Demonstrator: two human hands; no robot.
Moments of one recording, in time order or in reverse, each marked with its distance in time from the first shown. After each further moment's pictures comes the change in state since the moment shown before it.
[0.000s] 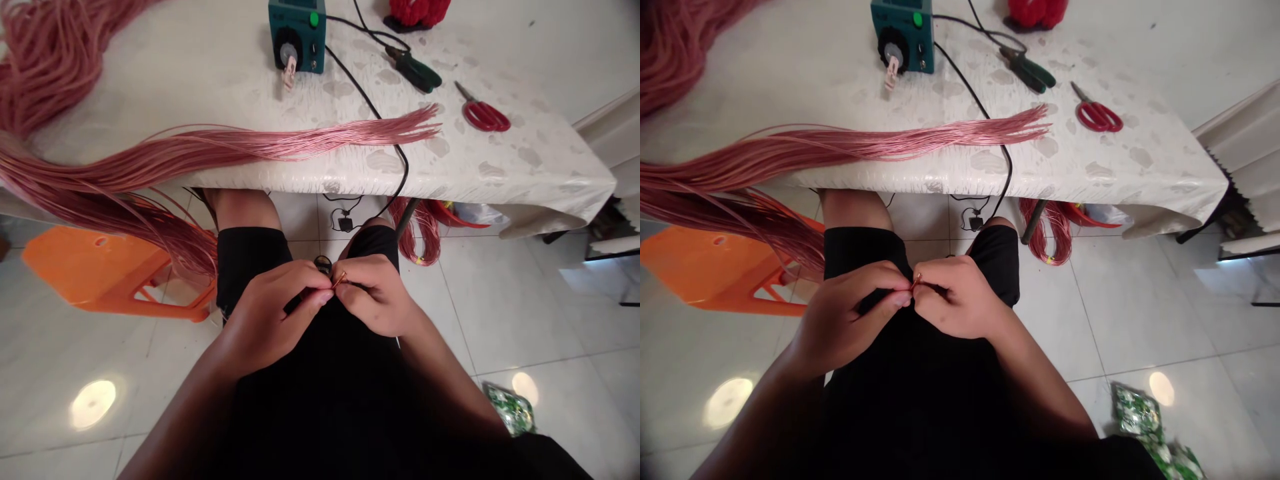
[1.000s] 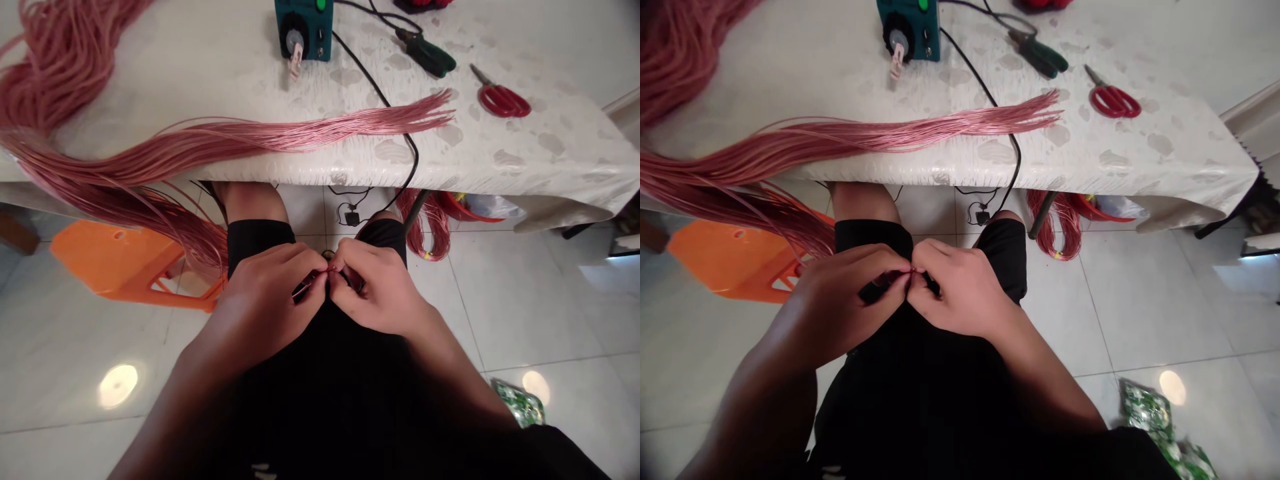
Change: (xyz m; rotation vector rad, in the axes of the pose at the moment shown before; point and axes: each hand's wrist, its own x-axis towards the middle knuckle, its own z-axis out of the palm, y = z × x) left_hand 0.008 0.013 -0.016 0.351 -0.056 -0.034; right_hand 0.000 -0.013 0.005 -0.412 0.032 0.031
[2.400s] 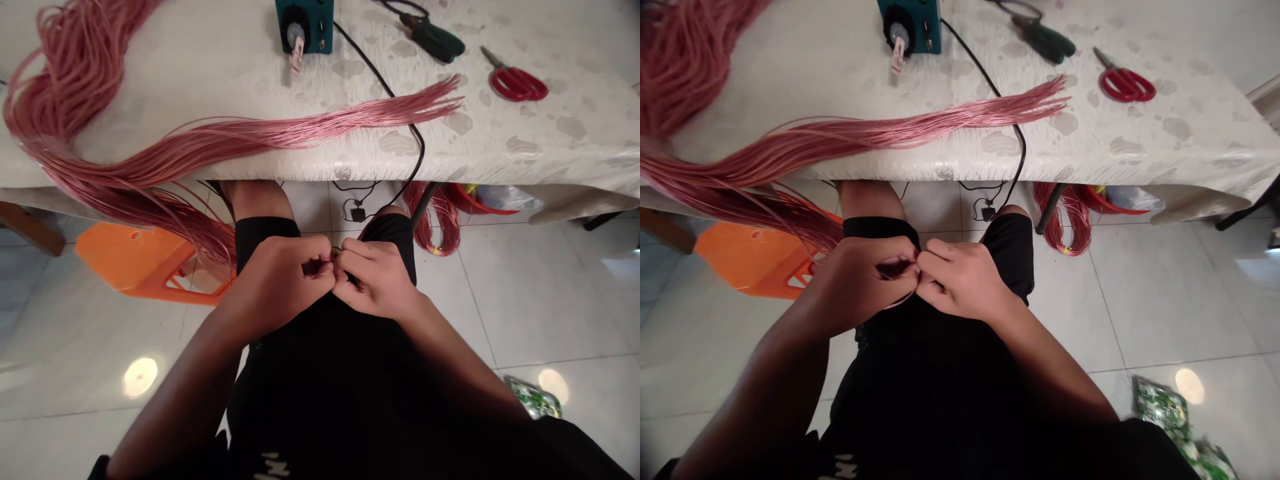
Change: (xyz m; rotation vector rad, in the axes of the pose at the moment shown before) left_hand 0.014 -0.005 0.003 -0.135 -0.094 -0.182; right_hand -0.004 0.022 0.019 -0.278 0.146 -0.263
